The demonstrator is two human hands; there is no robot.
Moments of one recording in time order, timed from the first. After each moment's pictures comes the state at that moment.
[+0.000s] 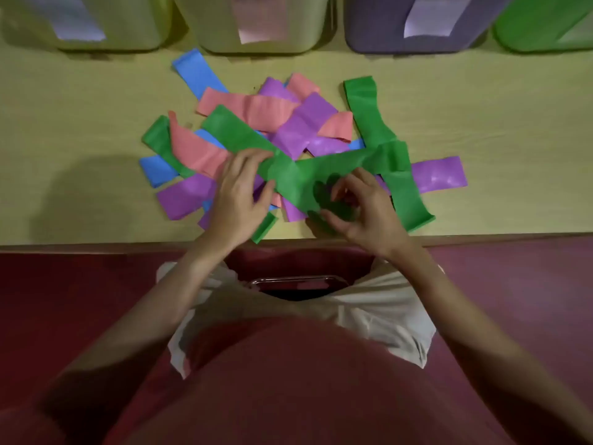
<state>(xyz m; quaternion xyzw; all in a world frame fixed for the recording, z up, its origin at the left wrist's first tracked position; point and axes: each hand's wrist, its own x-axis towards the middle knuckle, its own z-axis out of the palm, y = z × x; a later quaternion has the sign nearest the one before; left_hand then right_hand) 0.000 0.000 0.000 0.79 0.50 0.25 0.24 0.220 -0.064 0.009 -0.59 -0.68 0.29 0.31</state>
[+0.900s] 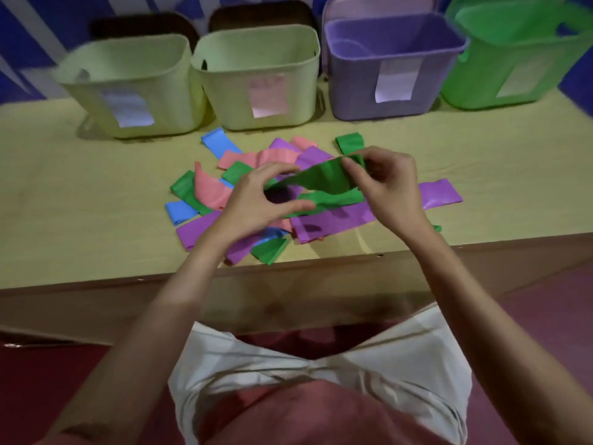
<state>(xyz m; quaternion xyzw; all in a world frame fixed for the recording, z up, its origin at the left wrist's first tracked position) 0.004 0.012 0.024 0.81 0.39 0.31 0.30 0.209 -0.054 0.043 -0.57 -0.59 0.18 0.54</state>
